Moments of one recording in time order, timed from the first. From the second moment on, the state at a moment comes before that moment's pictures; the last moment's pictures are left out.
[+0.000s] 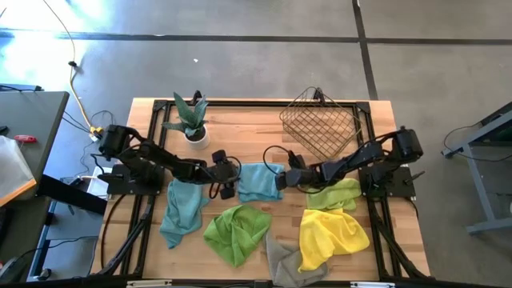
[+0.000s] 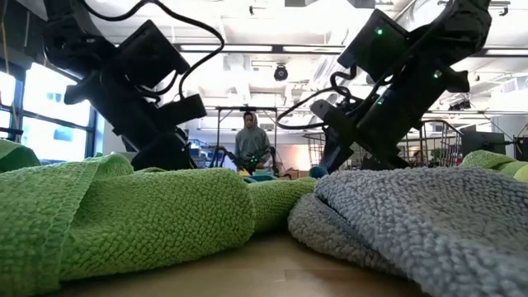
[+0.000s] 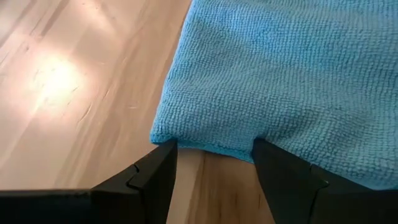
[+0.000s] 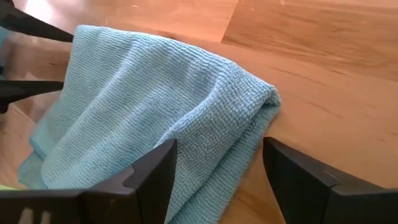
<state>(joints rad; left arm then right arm) 0.02 1.68 0.51 0.31 -0.36 -0.13 0.14 1.71 0.69 0.11 0.36 1.24</state>
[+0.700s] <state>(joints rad) -0.01 1.47 0.51 0.31 -0.34 -0.09 0.20 1.60 0.69 0.24 0.26 1.00</state>
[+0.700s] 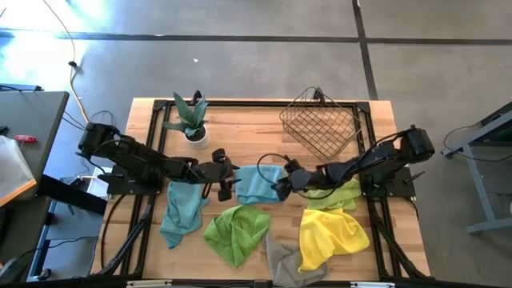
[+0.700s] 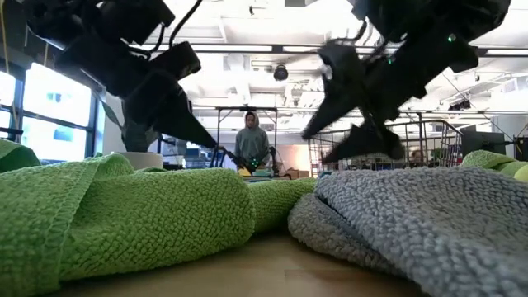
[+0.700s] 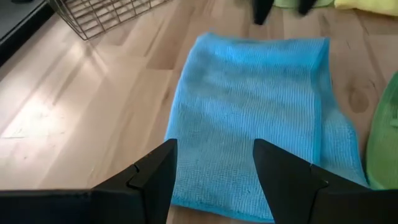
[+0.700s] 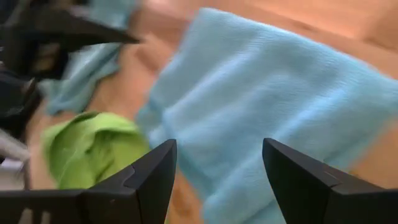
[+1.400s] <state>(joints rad) -0.01 1.67 0.51 0.32 -0.32 -0.18 0.23 1.71 0.69 0.20 0.07 0.91</state>
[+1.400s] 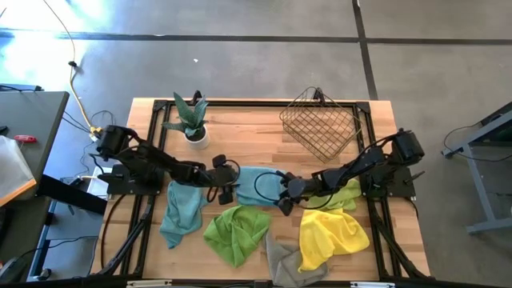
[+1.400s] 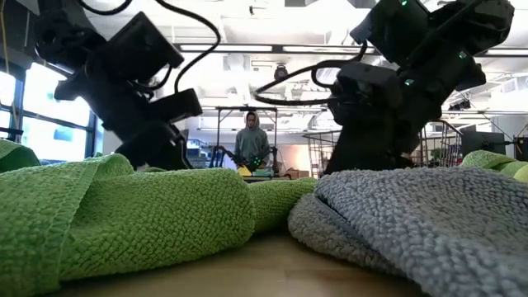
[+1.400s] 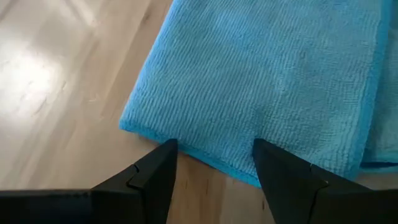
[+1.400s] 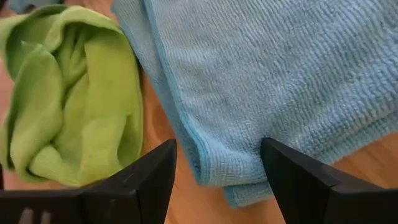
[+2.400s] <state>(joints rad) -0.02 1.60 0.51 0.42 -0.32 -0.07 0.26 1.57 0.54 0.23 0.36 1.28</state>
